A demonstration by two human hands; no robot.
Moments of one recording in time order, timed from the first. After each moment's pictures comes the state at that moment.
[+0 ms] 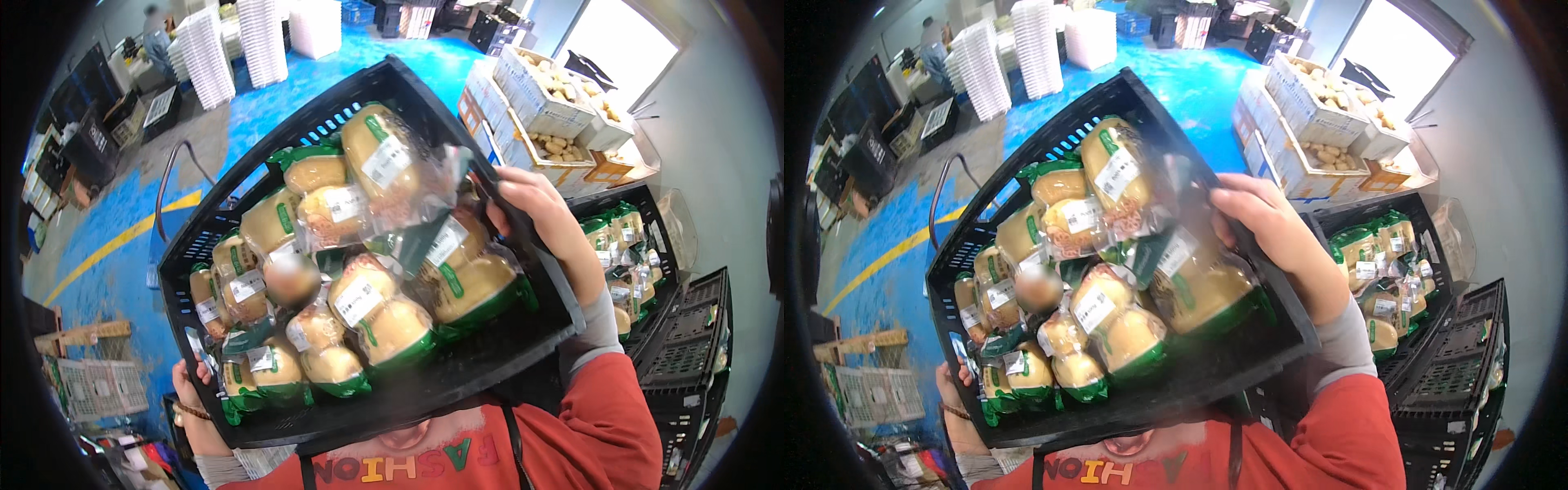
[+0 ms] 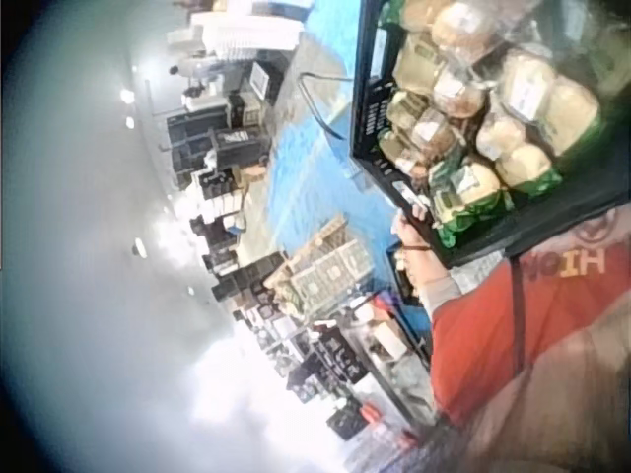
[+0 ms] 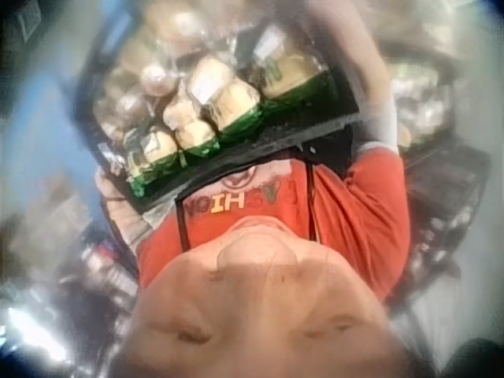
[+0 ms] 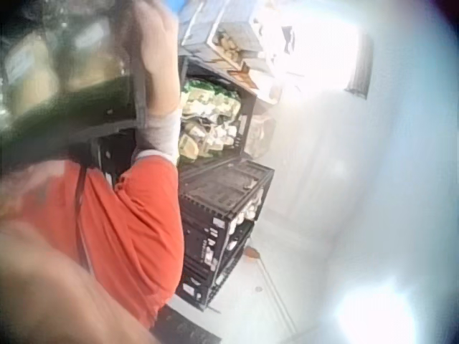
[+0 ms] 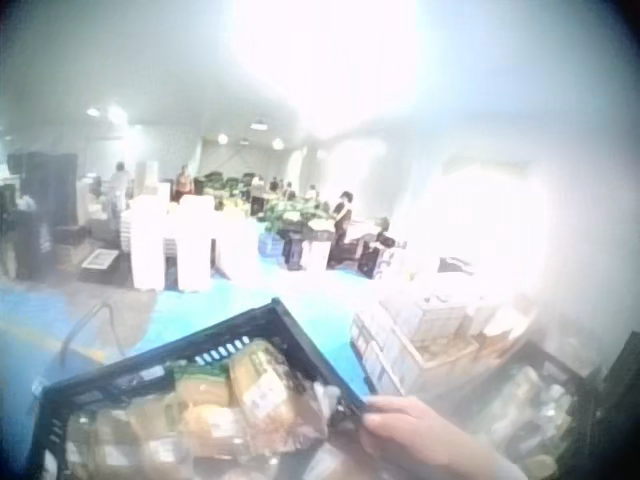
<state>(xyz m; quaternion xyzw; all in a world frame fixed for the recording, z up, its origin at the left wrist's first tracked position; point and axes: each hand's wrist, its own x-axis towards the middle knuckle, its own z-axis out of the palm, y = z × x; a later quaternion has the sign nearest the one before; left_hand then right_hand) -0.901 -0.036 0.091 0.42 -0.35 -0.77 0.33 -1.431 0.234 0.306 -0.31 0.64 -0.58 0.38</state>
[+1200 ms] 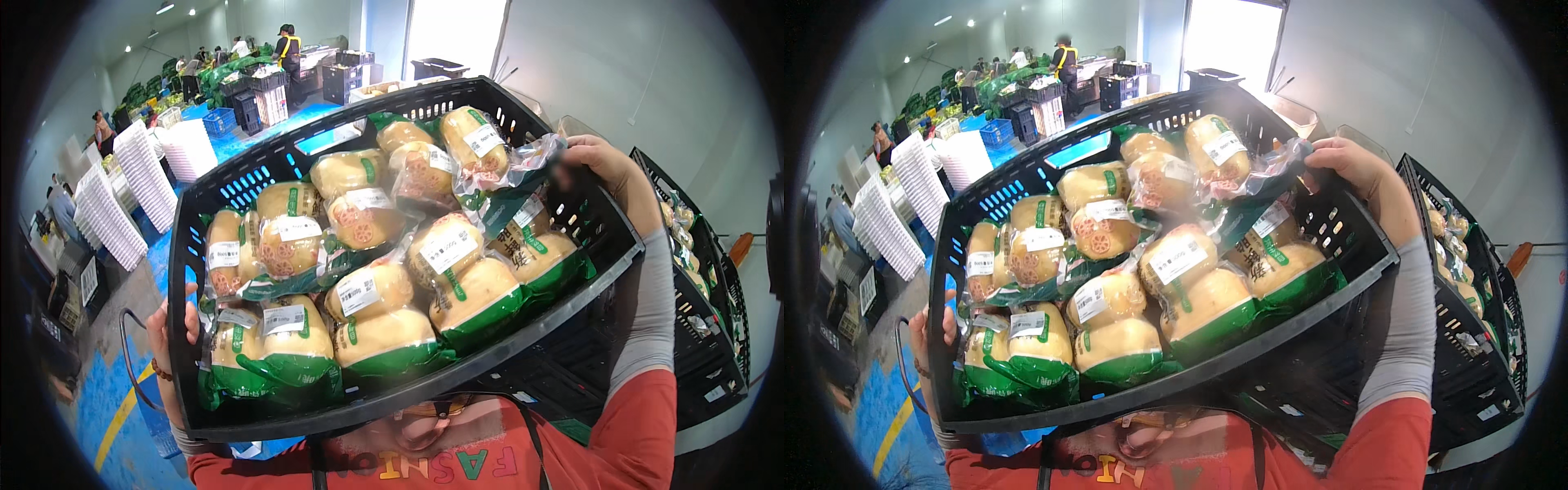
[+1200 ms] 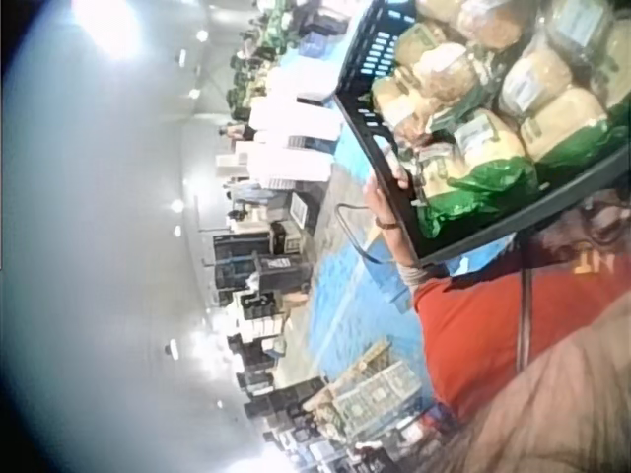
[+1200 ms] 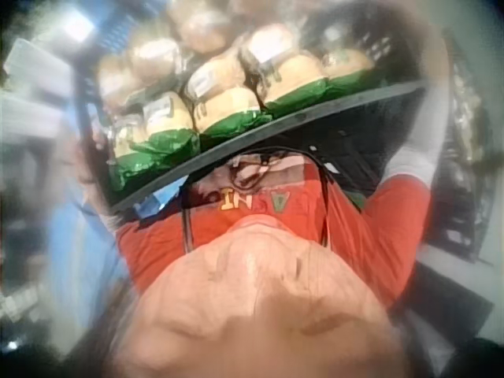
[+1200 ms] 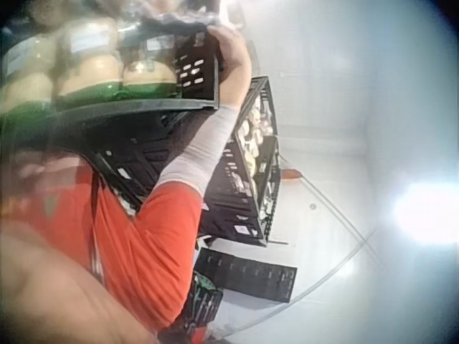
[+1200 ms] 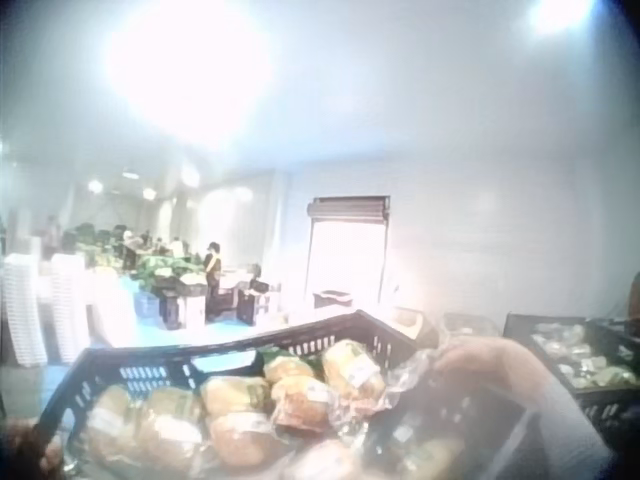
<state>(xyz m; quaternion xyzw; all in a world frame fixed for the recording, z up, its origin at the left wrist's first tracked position) -1.017 -0.147 0.124 -0.10 -0.56 -0.82 0.11 -1.247 0.448 0.323 -0.14 0.82 -0.53 0.15</state>
